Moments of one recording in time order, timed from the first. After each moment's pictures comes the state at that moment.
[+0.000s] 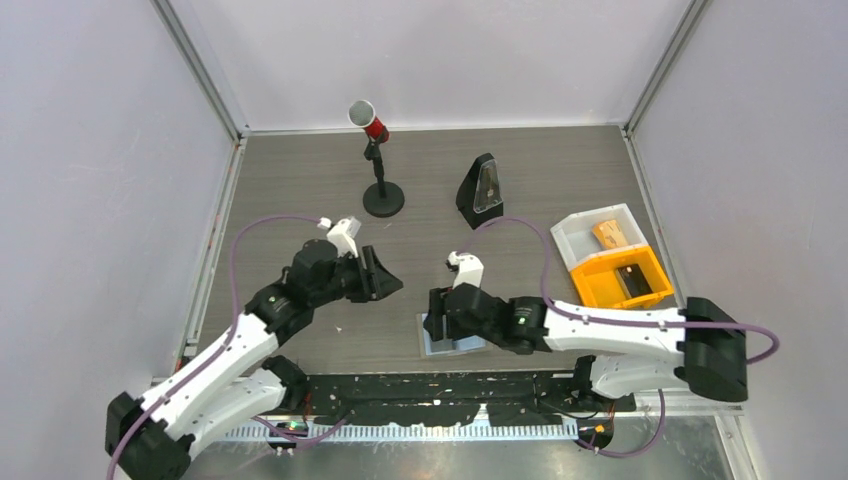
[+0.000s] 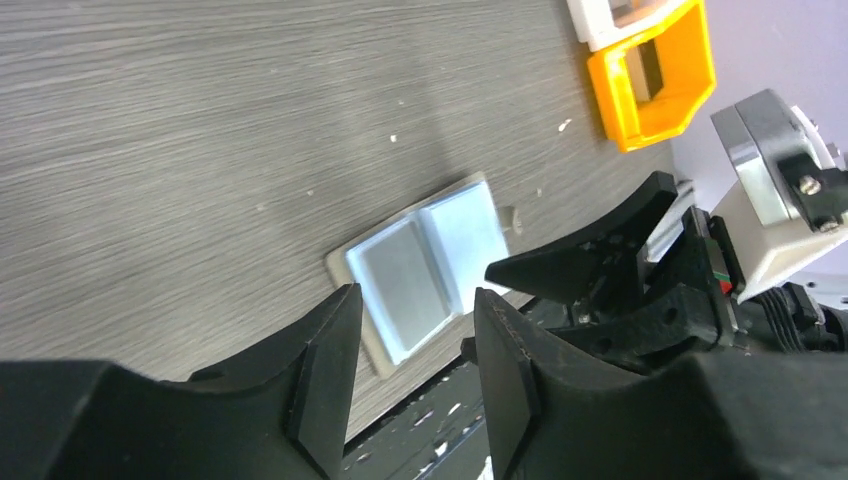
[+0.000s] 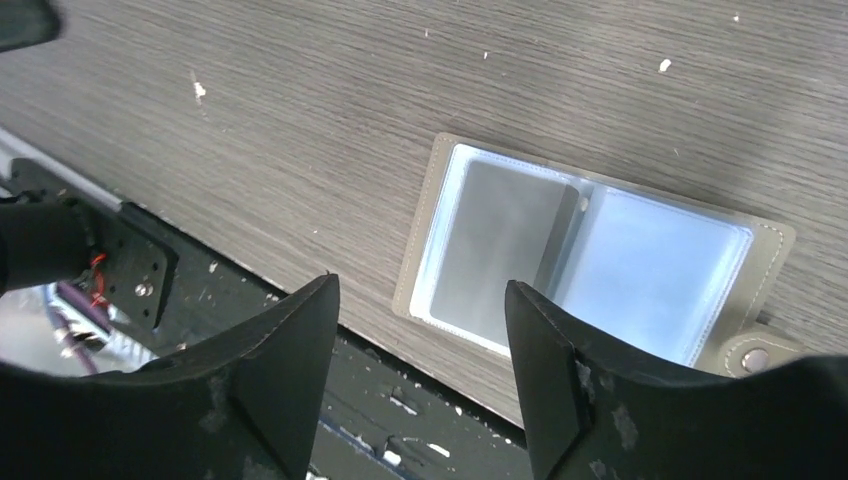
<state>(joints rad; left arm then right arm) -0.63 0.86 0.60 -0.25 0.23 -0.73 1.22 1.17 0.68 -0.27 0.31 0.87</state>
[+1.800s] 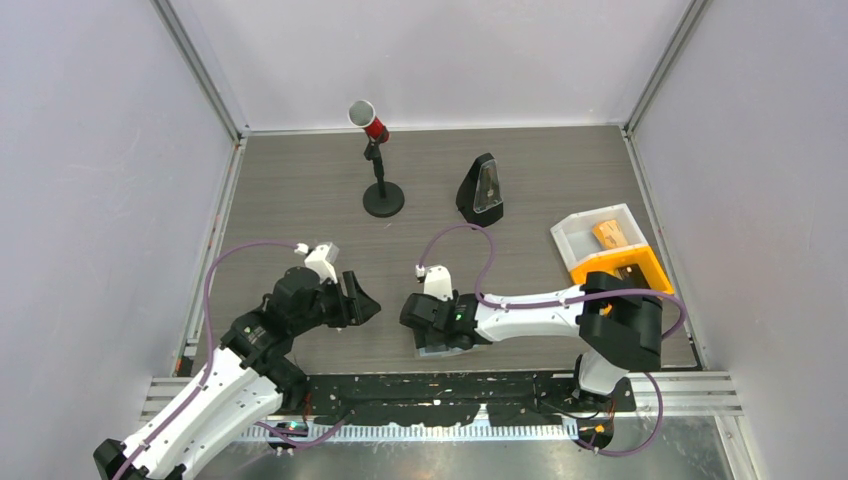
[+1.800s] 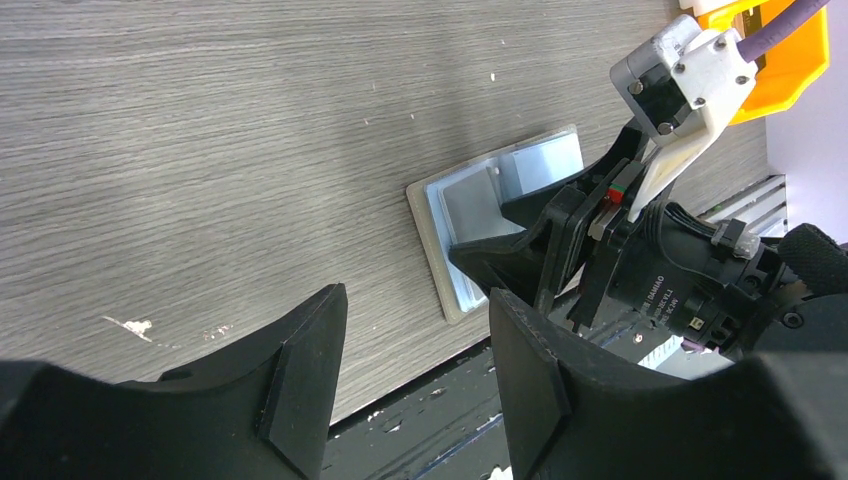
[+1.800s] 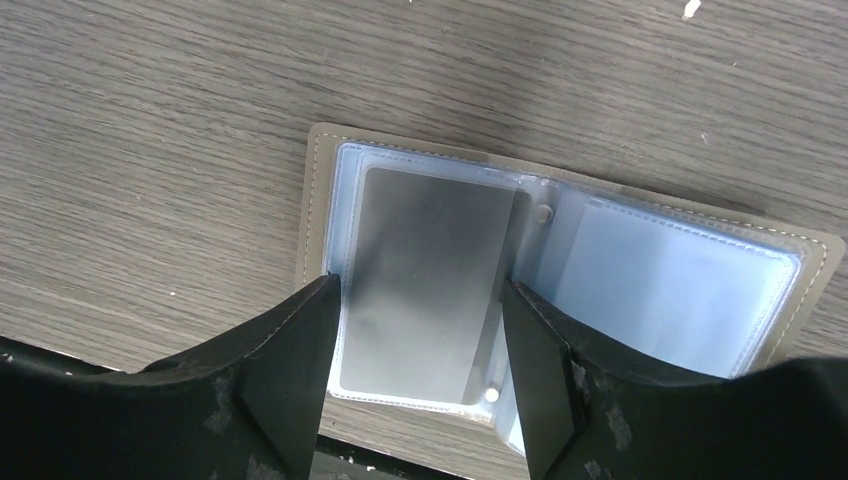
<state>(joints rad) -0.63 0.54 0.51 -0.56 0.09 -0.68 1.27 1.65 0.92 -0.42 0.41 0.93</state>
